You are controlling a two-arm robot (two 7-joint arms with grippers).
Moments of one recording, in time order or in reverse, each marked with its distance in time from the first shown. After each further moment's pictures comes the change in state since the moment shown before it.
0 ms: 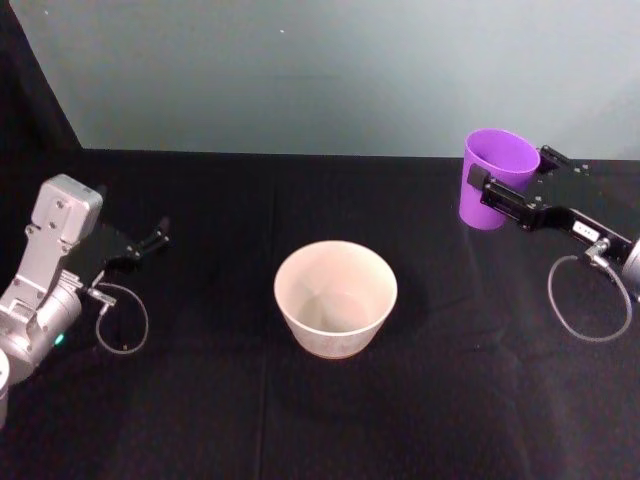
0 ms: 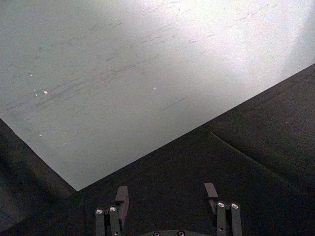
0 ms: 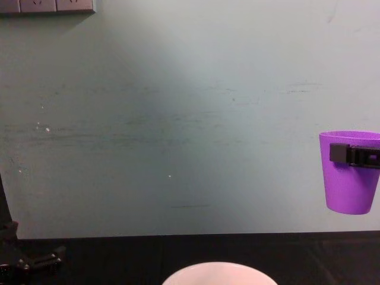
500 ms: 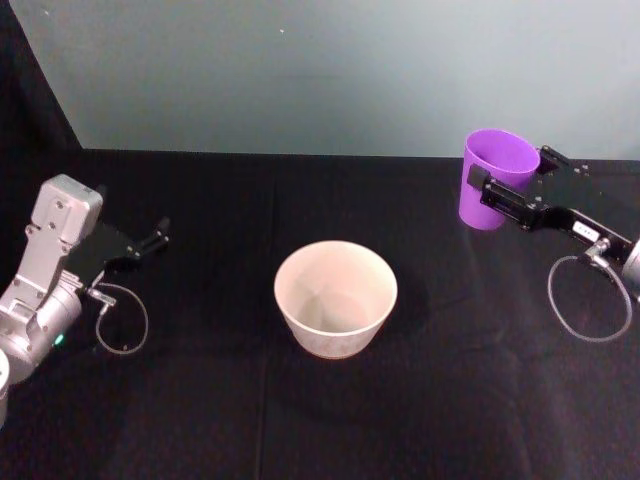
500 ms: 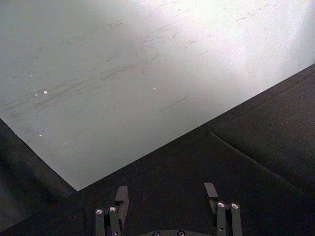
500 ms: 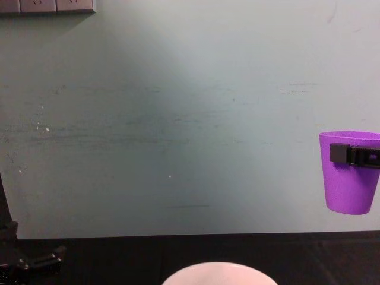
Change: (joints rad) left arm 0.000 0.000 0.000 0.000 0.000 0.000 0.000; right arm 0.000 -0.001 0.001 0.001 0.001 -0.001 0.003
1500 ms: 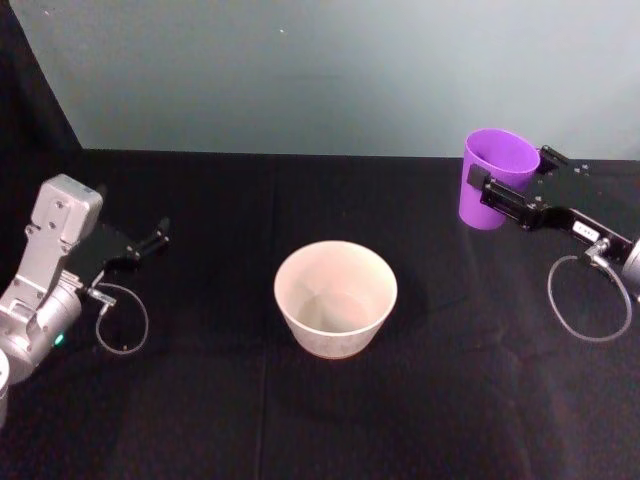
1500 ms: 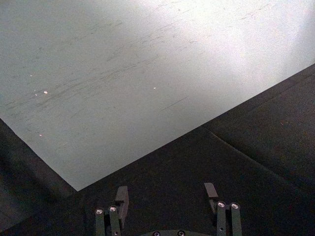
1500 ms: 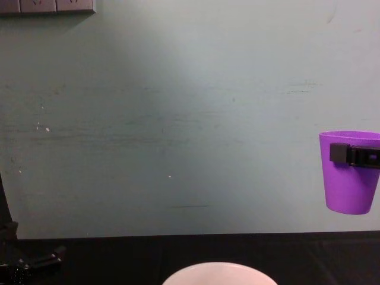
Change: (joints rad) left arm 0.000 0.000 0.000 0.000 0.000 0.000 0.000; right arm 0.000 0.000 0.000 0.000 0.000 -0.001 0.000
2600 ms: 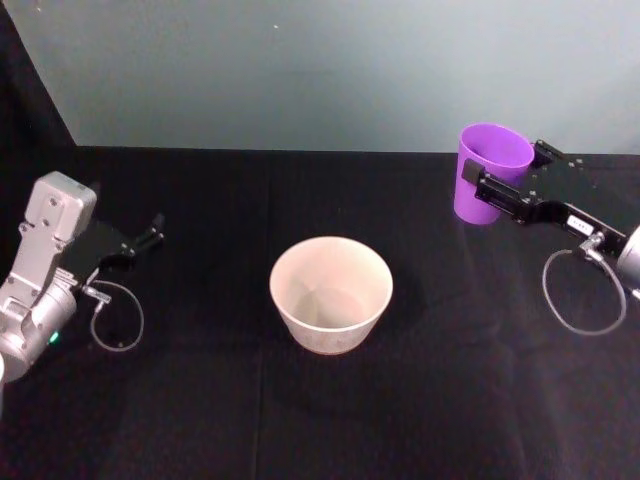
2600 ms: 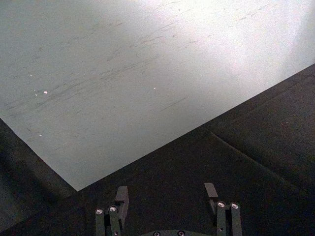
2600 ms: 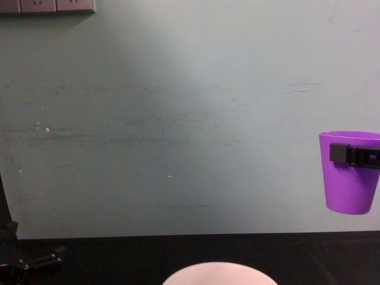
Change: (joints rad) left arm 0.000 0.000 0.000 0.000 0.000 0.000 0.000; right arm 0.000 0.000 0.000 0.000 0.000 0.000 0.000
